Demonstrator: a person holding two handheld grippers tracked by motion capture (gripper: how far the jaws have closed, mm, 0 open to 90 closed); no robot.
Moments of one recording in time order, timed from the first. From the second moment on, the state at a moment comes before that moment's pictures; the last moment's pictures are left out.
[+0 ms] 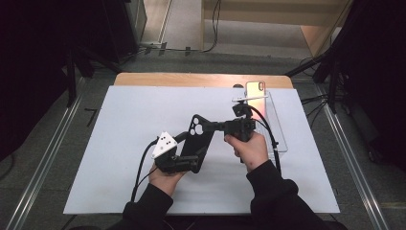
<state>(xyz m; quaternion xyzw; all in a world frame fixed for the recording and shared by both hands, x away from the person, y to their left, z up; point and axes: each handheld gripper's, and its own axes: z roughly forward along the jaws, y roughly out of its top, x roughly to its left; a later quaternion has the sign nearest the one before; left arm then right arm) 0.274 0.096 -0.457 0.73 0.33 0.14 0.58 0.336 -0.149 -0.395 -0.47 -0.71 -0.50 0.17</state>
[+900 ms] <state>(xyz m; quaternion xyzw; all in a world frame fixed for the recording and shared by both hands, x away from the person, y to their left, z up) 0.287 0.106 -0.430 0.81 0.35 0.04 0.47 0.321 -0.155 -0.378 -0.41 -0.79 -0.46 0.02</state>
